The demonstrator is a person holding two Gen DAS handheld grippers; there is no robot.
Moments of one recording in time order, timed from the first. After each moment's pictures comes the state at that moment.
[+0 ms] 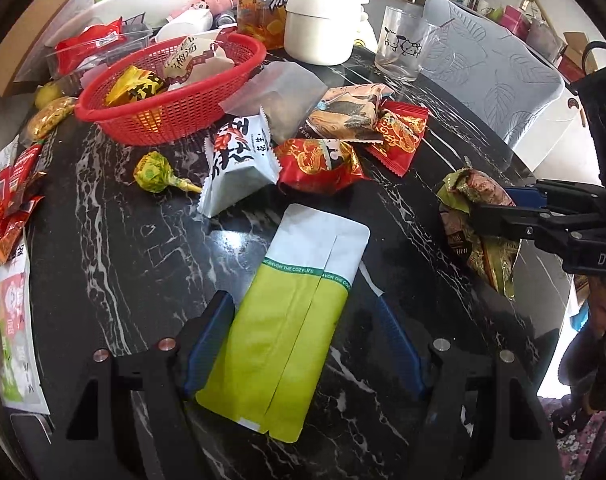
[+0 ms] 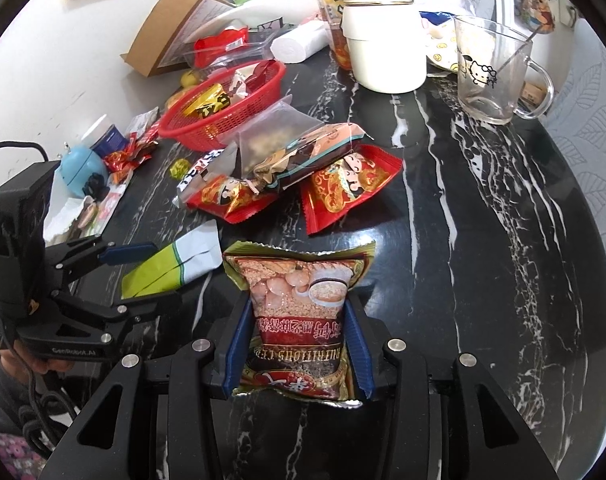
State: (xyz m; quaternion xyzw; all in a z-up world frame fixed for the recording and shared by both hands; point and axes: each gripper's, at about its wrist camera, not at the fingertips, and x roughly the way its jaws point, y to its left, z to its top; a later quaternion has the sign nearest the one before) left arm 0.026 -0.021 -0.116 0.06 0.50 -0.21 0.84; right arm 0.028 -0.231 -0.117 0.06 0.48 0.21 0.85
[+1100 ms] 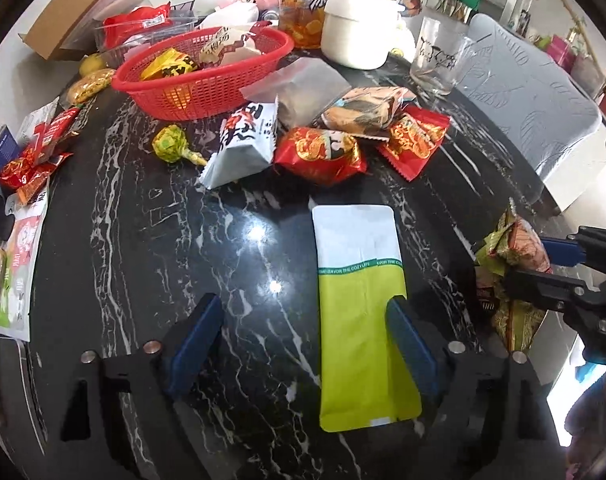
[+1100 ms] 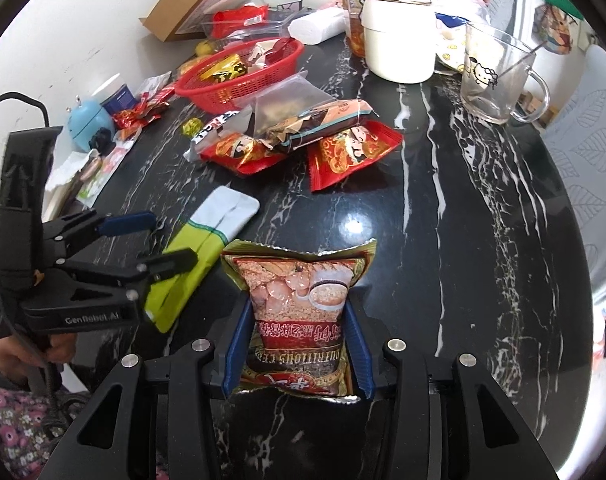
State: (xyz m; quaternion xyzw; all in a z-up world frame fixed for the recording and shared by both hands) left arm 0.010 -0.044 -0.118 0.02 0.50 -0.13 0.86; right arm 0.001 -0.232 -0.113 0.00 0.50 0.22 0.84
